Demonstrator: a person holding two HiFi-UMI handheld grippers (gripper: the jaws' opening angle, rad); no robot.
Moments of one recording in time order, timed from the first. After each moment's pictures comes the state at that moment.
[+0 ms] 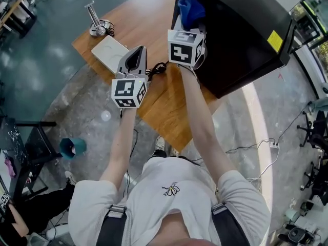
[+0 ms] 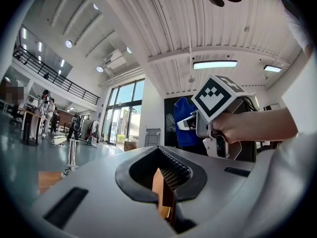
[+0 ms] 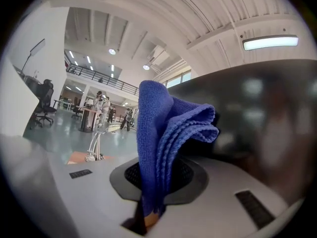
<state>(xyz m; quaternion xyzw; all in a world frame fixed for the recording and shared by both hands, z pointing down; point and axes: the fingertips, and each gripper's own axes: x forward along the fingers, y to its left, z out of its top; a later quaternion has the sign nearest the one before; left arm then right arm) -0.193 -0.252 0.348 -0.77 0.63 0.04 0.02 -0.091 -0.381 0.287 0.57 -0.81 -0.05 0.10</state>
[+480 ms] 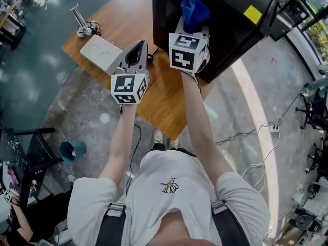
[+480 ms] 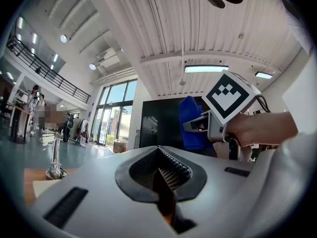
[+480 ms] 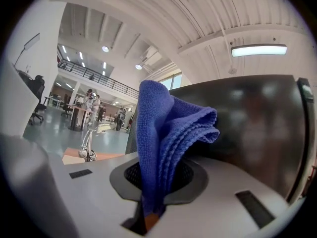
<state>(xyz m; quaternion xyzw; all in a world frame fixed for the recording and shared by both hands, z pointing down) -0.119 -0.234 0.338 -0.81 0.59 0.05 0.03 0.000 -0.323 0.278 0.62 -0.78 -0.06 0.09</state>
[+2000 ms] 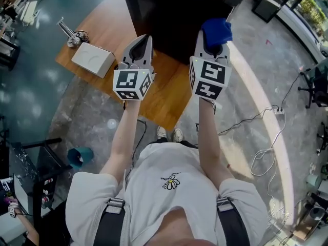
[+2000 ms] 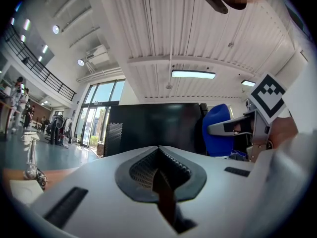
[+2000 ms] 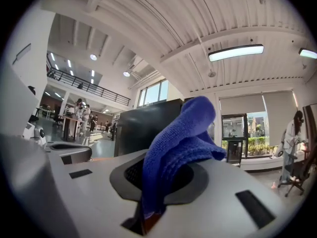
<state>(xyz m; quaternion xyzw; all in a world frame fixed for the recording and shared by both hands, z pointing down) -0.016 -0.216 0.308 -0.85 0.52 0.05 0.04 0.146 -0.216 0.270 0.66 -0.75 -0.04 0.04</state>
